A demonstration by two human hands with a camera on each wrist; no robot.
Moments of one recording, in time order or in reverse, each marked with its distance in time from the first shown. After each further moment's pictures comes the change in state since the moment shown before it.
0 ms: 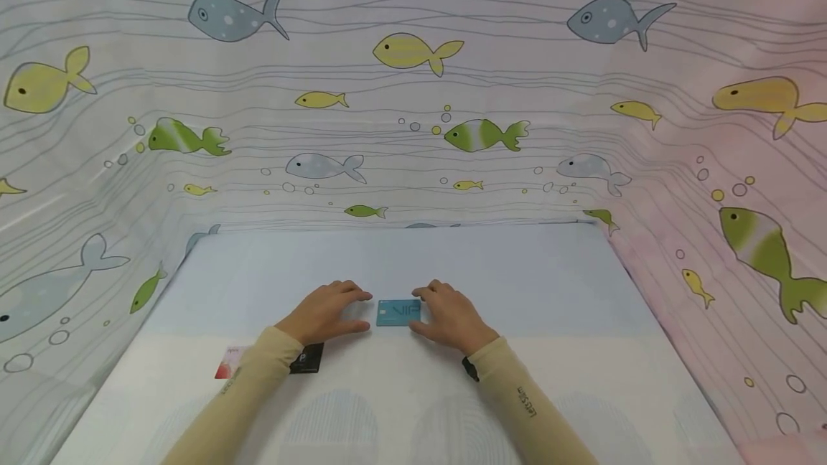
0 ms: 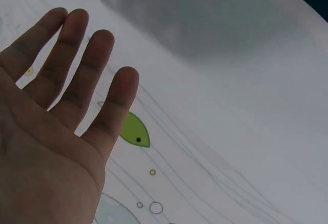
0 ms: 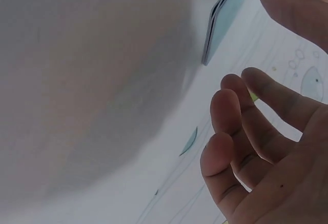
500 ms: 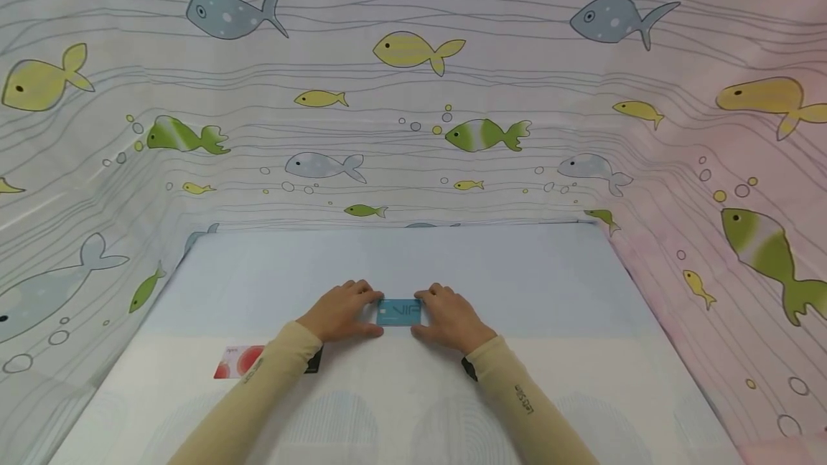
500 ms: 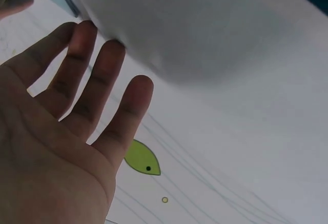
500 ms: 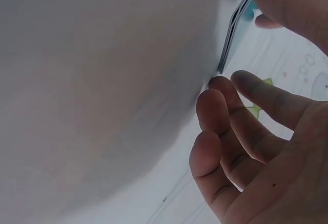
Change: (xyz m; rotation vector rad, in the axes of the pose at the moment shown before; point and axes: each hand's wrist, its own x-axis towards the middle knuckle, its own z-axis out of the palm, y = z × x) left_hand 0.021 0.012 0.015 0.064 -0.054 -0.024; right_hand 0.003 0.005 0.007 -0.011 -0.055 0.007
